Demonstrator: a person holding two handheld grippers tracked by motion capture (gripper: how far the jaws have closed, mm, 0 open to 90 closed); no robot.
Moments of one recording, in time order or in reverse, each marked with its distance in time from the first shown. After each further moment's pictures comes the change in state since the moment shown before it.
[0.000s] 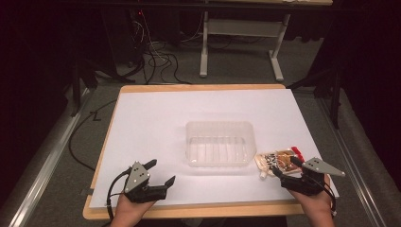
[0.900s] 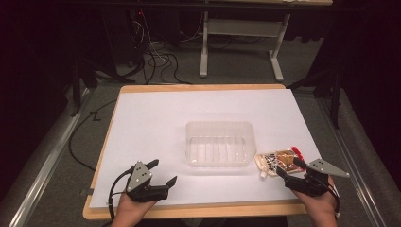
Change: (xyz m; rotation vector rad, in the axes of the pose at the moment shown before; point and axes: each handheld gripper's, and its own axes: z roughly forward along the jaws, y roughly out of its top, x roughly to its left) left arm 0.001 -0.001 0.005 0.011 -0.012 0.003; right arm -0.010 -0.006 -0.004 0.004 -0.009 0.024
